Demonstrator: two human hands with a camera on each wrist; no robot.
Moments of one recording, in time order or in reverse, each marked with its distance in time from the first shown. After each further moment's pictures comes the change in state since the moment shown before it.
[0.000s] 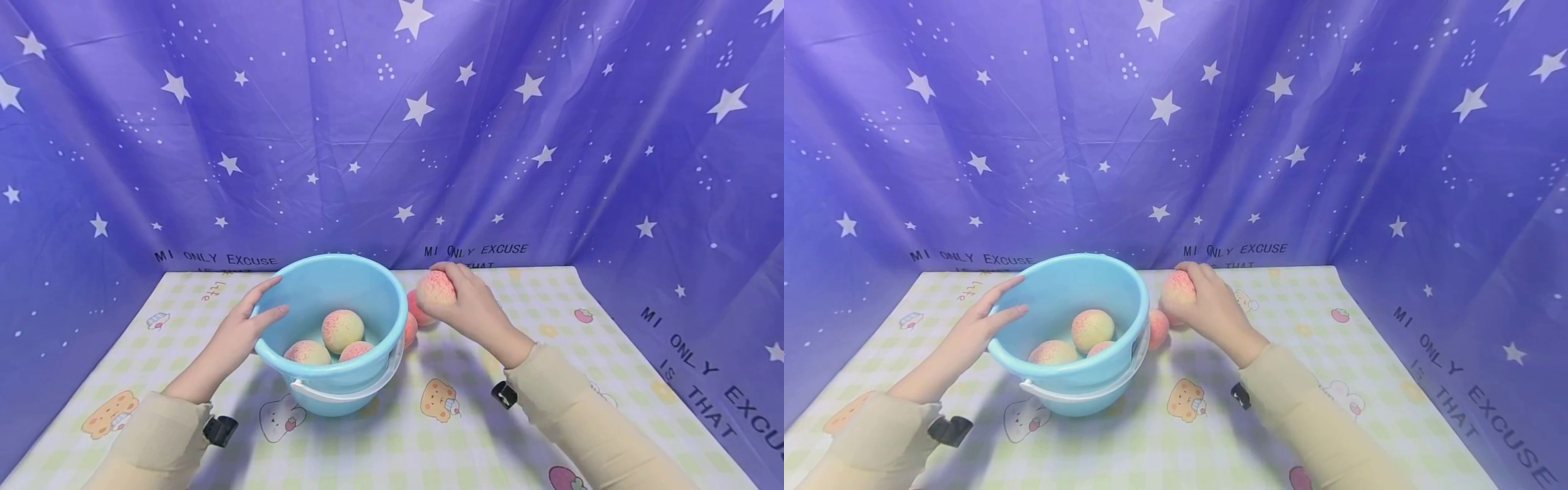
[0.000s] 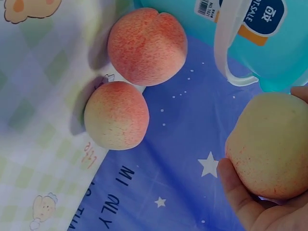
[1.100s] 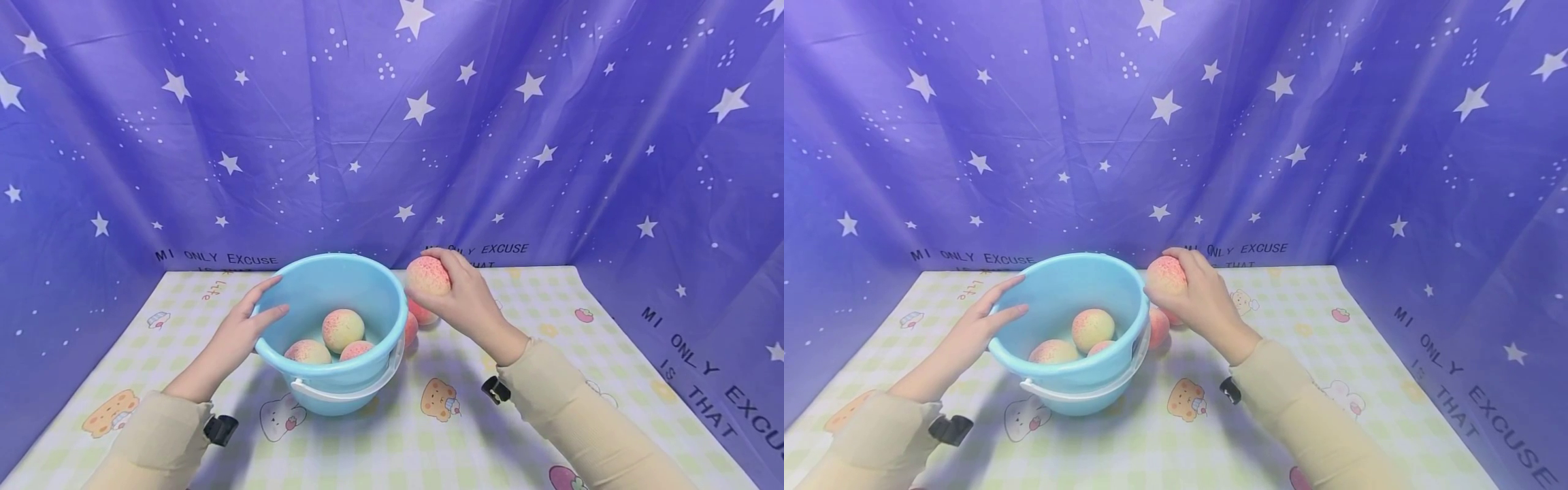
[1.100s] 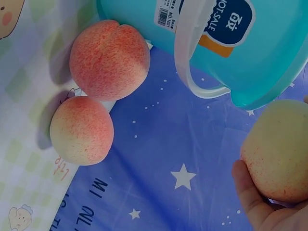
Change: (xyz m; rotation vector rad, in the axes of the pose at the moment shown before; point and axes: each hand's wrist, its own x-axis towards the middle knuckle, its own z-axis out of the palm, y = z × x) left_hand -0.001 0.002 0.000 0.002 0.005 -0.003; right_hand 0.004 -0.025 -0.003 0.086 0.118 -0.084
